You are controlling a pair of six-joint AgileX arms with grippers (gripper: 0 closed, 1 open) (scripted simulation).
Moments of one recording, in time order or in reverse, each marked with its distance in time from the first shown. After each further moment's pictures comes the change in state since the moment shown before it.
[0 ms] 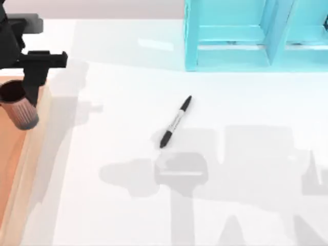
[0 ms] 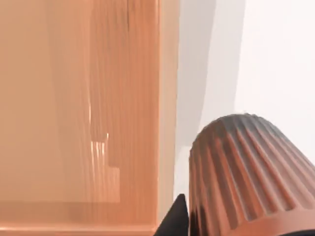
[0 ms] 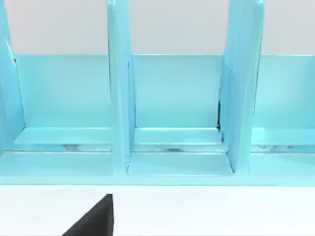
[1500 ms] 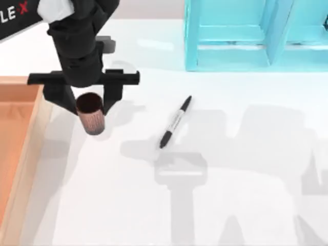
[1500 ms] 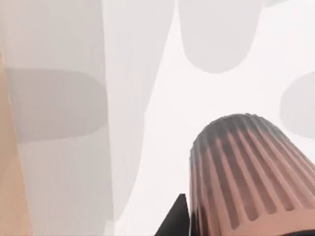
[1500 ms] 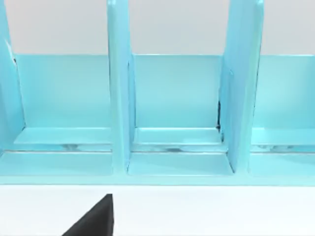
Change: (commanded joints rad) left arm -0.216 0.237 0.008 0.243 -0.010 -0.207; right arm 0.000 0.000 0.000 0.000 0.000 0.000
